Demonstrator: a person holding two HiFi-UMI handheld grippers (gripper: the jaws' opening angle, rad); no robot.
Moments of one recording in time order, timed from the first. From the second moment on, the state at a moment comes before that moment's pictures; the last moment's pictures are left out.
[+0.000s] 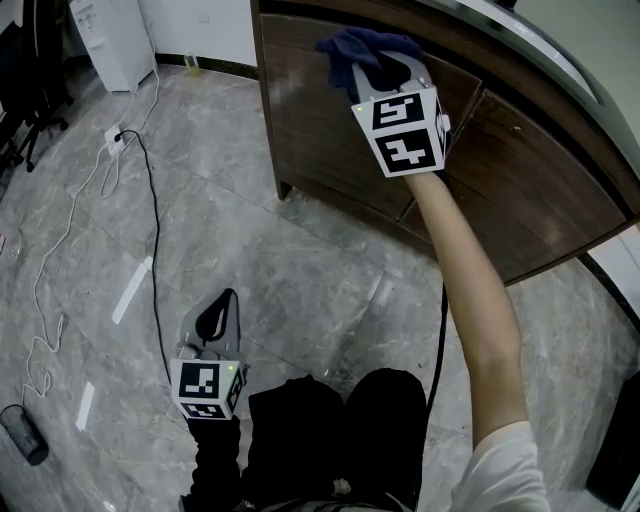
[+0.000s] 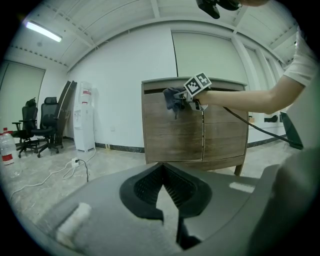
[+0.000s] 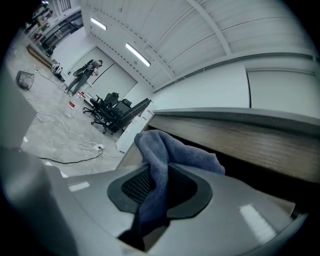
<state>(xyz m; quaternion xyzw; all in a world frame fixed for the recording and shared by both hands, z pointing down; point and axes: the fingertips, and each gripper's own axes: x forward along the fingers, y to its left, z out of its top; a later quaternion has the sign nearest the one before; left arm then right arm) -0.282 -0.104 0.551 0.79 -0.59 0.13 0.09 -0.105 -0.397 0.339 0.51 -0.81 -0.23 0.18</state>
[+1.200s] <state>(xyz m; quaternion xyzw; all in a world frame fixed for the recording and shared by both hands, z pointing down) -0.301 -0.115 0.574 0.78 -0.60 0.15 0.10 -0.136 -0.409 0.577 0.45 -0.84 -0.13 0.28</state>
